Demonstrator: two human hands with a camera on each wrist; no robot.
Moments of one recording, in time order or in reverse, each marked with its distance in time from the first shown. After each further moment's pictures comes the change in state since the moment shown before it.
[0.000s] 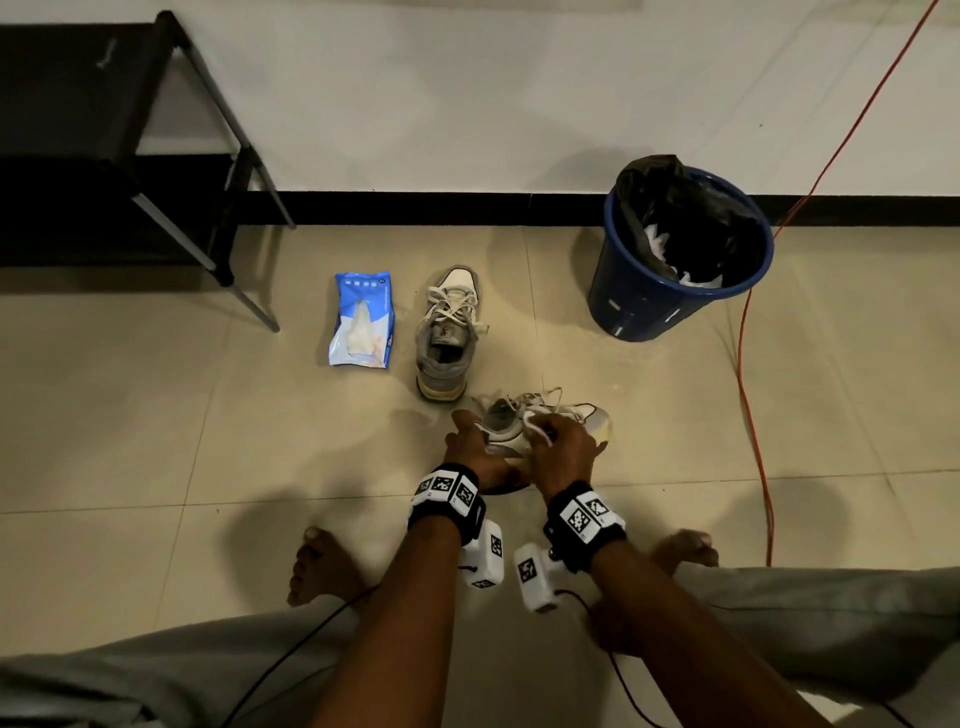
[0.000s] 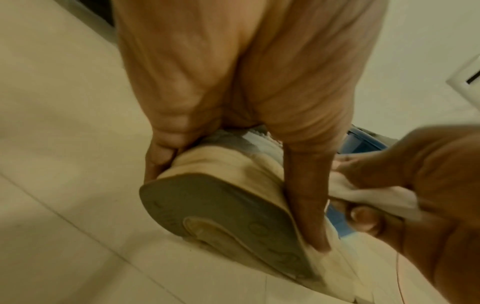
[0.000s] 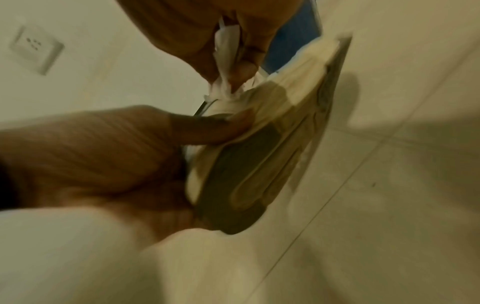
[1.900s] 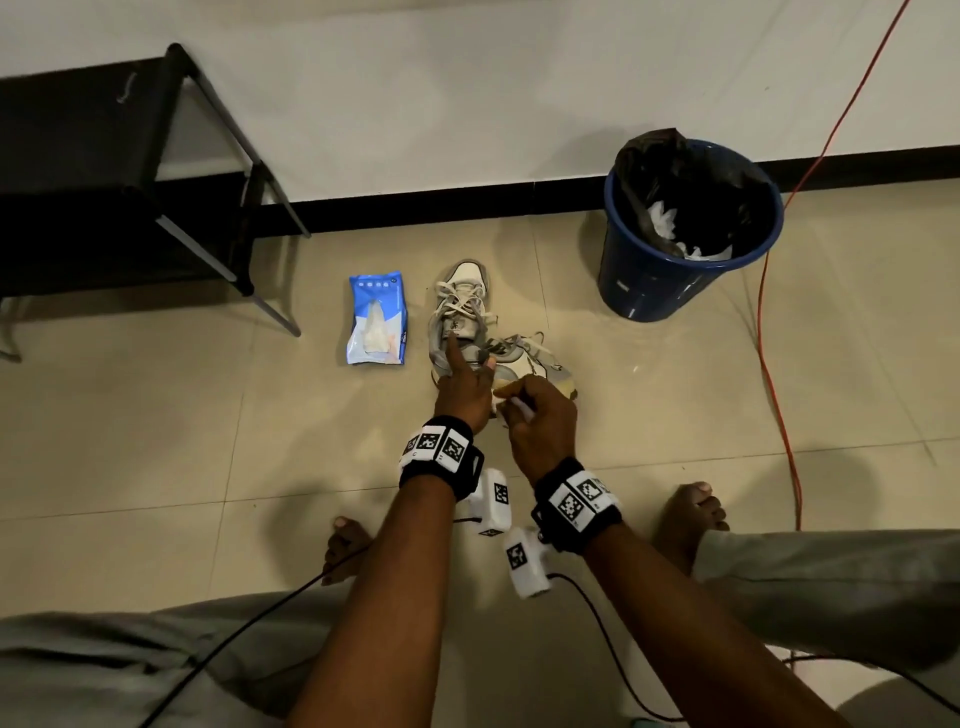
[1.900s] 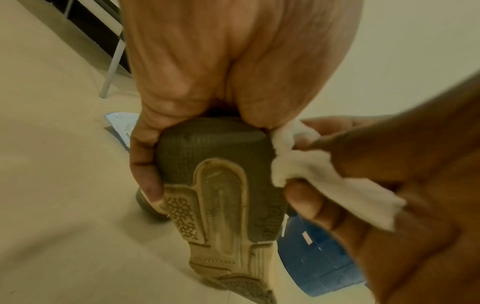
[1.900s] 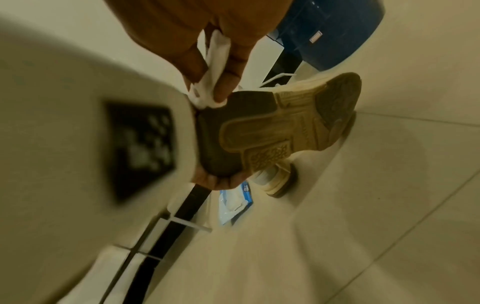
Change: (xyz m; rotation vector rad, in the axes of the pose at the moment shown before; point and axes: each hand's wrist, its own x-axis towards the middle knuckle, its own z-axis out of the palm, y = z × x) left_hand 0.008 0.039 -0.043 -0.048 0.268 0.201; right_hand -0.022 -0.052 0.006 0.340 0.052 -0.319
